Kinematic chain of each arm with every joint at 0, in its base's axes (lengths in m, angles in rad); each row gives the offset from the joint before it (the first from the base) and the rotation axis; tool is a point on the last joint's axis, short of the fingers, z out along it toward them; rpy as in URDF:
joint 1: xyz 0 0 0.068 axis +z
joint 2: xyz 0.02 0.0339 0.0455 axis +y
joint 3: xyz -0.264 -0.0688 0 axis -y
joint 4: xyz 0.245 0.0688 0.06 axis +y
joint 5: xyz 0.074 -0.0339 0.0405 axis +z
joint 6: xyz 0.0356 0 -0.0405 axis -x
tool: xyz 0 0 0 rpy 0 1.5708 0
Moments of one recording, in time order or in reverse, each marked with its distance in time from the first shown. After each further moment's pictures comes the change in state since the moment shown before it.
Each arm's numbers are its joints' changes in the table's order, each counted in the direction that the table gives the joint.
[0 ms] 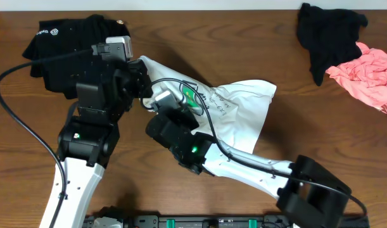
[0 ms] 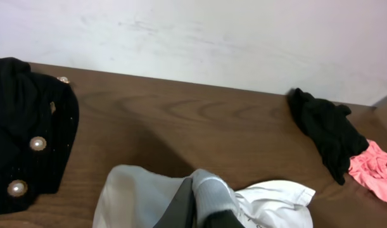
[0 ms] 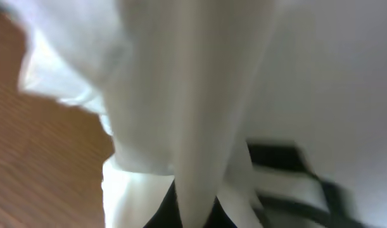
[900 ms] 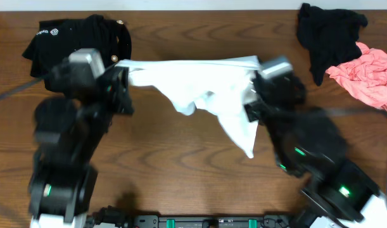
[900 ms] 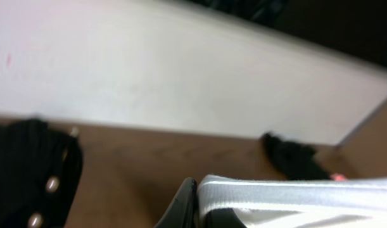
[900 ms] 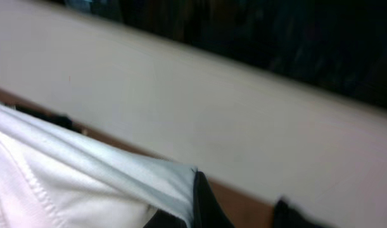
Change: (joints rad) left arm 0.071 -0.301 0.006 0.019 -0.076 0.000; right arm -0.235 -0.859 -0.005 0.100 0.064 0.481
